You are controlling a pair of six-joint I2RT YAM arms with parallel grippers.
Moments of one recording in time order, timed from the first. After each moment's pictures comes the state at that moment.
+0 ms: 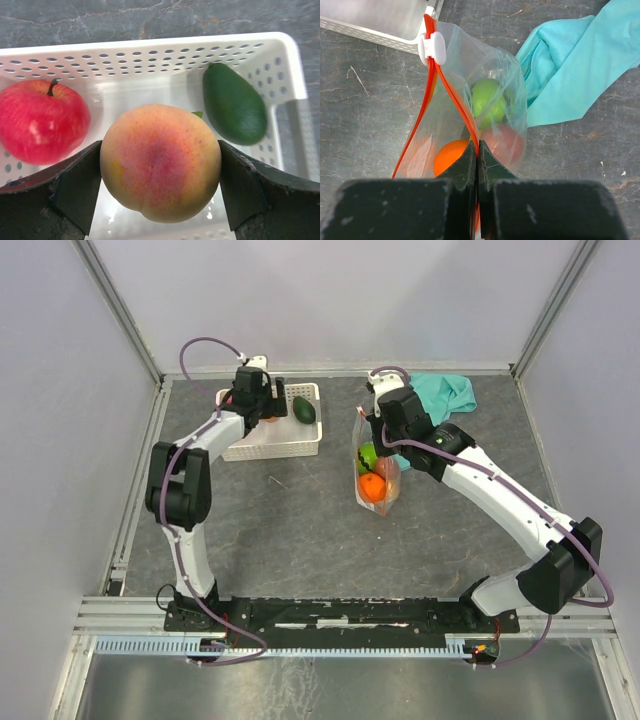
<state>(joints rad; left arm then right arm) -0.24 2.04 1.52 -0.07 -0.12 -0.18 0.65 1.44 1.39 -0.61 0.27 0.18</state>
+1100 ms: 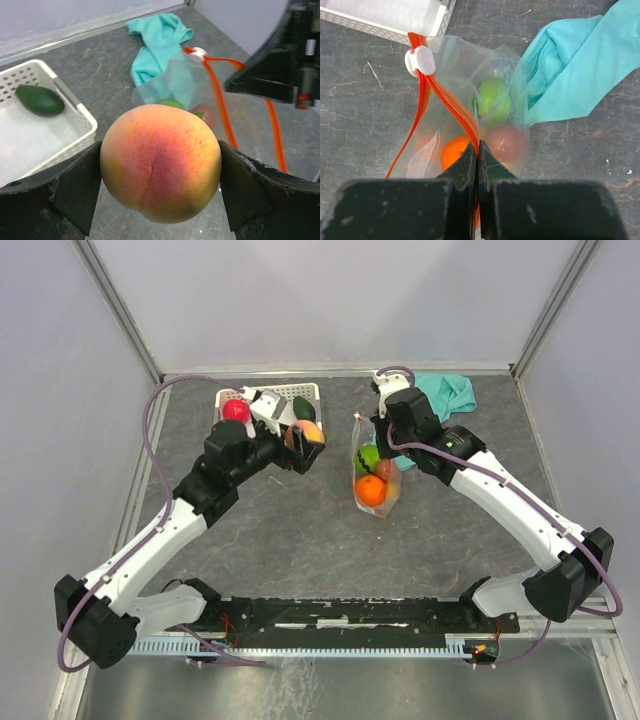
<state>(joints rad) -0.56 1.11 0.98 -0.04 0.15 -0.17 0.65 1.39 1.39 -0.64 0.23 0.19</state>
